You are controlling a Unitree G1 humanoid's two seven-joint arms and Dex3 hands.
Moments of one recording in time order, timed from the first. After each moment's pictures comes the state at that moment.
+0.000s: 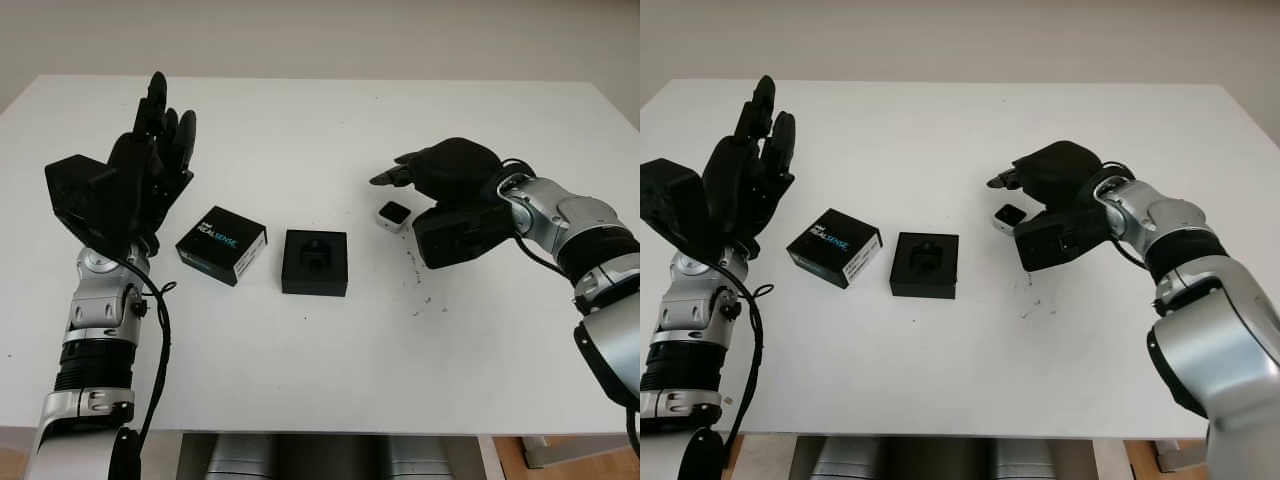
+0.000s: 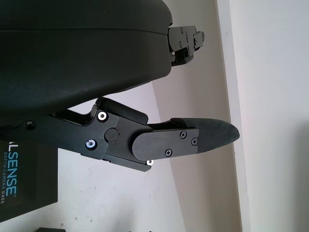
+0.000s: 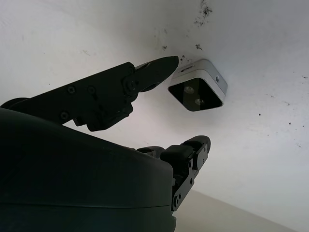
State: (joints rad) left arm -0.57 0.31 0.20 0.35 -0.14 -0.01 -0.18; right arm -1.12 -0.60 0.61 1.21 -0.87 -0.55 -0.09
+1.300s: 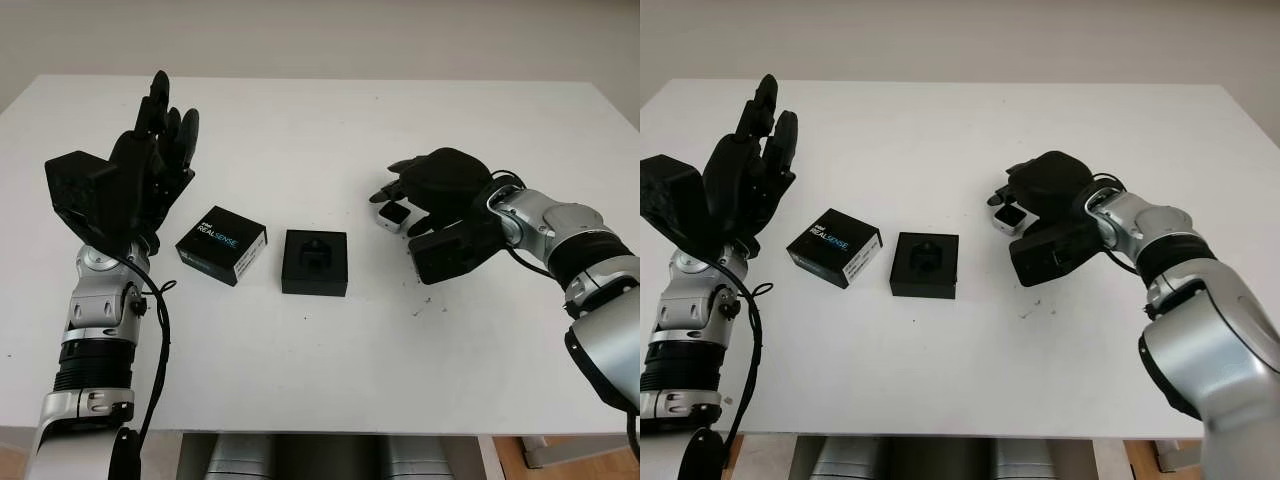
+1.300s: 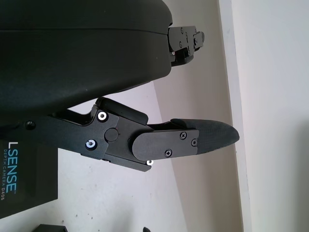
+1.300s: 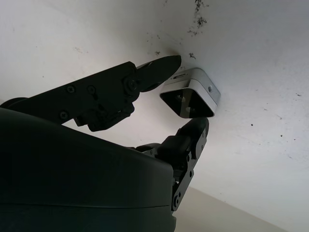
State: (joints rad) left arm -0.57 0.31 0.20 0.34 -0.14 0.01 -0.18; right arm -1.12 -0.57 0.68 1.25 -0.93 -0.55 -0.23
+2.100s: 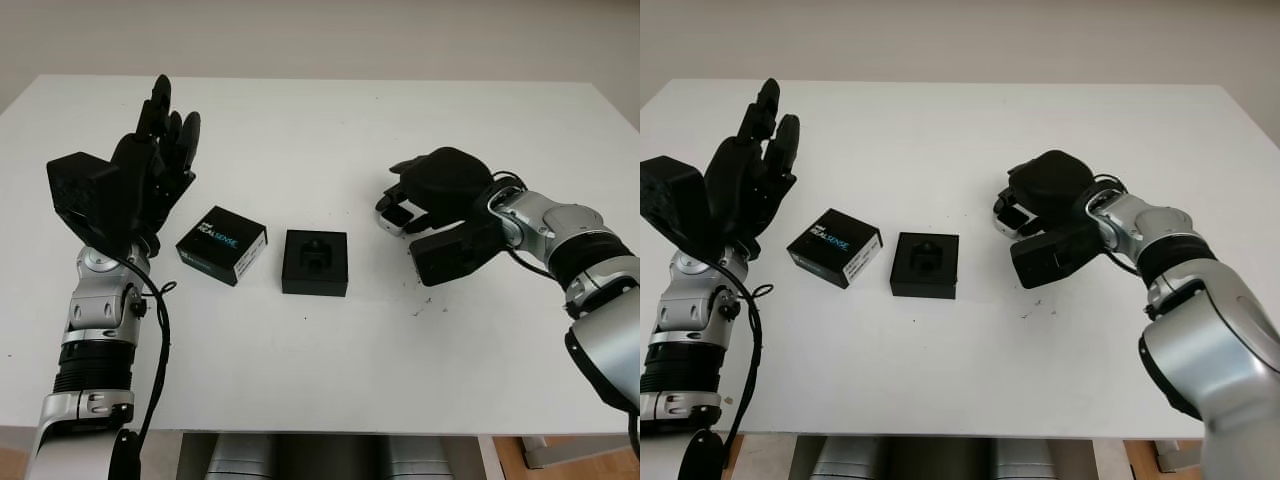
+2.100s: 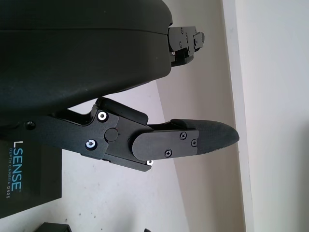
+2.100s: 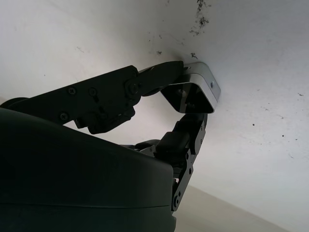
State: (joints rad) left arm -0.56 0.31 0.20 0.33 -0.14 0.03 -0.18; right arm -1.12 -0.57 0.68 1.26 -0.93 -0.55 -0.22
